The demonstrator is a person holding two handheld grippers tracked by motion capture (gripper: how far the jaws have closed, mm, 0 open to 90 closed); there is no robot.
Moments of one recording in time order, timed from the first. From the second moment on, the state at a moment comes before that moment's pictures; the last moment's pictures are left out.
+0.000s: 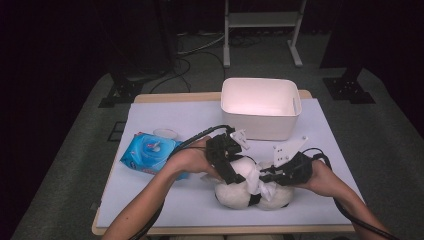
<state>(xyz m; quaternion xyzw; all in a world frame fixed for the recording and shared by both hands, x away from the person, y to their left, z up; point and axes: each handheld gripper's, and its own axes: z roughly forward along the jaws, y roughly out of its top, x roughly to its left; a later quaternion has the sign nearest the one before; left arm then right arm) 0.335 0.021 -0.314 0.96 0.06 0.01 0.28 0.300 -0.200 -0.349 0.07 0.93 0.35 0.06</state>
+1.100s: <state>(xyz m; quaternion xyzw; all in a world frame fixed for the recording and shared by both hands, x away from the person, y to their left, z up) 0.324 0.032 -0.332 0.95 0.04 0.00 0.32 0.313 -0.182 -0.326 0.07 0.93 0.35 0.08</state>
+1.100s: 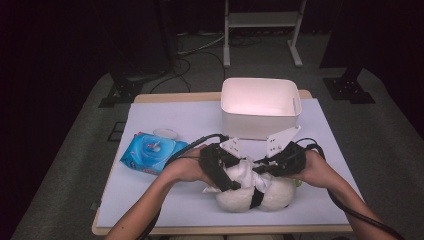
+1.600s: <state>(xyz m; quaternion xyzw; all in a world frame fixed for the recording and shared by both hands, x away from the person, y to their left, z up) 0.324 0.029 -0.331 0.94 0.05 0.01 0.32 0.316 -0.149 -0.314 0.03 0.93 0.35 0.07</state>
